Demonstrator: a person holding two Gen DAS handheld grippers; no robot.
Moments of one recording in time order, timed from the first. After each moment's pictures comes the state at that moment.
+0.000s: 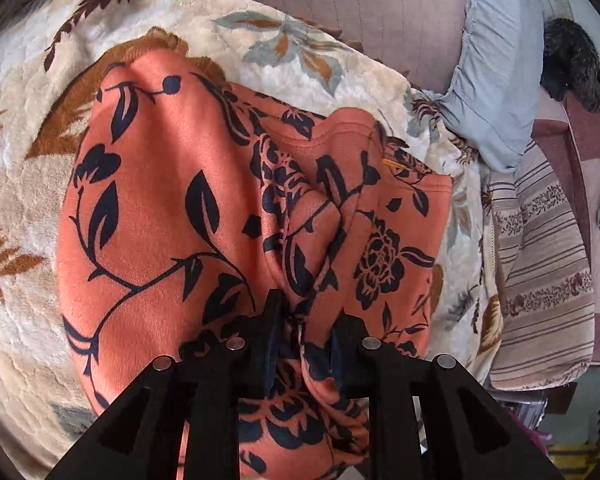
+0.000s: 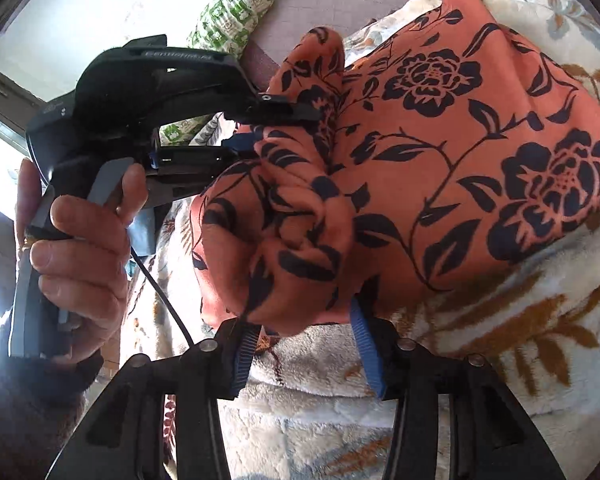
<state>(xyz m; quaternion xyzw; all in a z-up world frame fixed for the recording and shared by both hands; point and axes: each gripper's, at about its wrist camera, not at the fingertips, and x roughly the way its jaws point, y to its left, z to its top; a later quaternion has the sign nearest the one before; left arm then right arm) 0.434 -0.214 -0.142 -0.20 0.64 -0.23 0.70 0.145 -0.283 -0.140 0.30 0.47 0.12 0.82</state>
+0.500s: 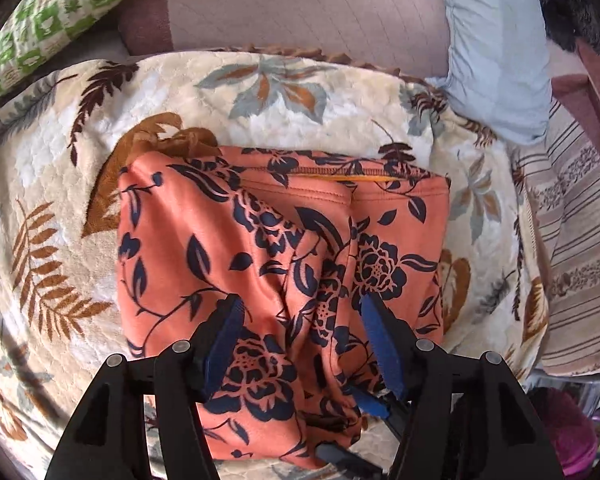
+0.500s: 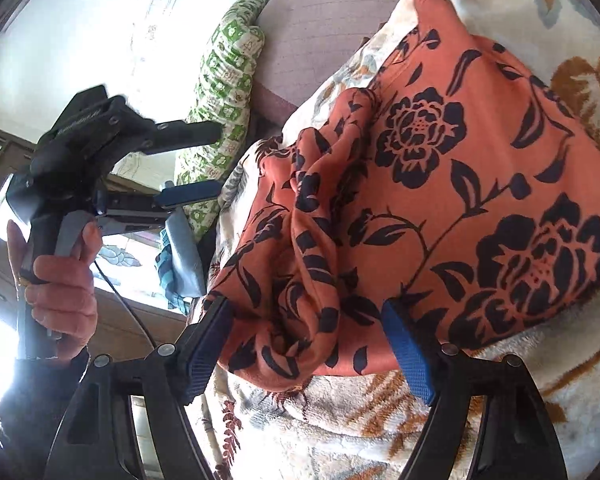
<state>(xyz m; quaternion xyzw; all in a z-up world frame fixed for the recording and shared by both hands) 0.438 -0.286 -0.068 -0.04 0.65 -0.17 0.74 0.174 -0.339 -0.136 0.40 0.43 0.17 0.80</state>
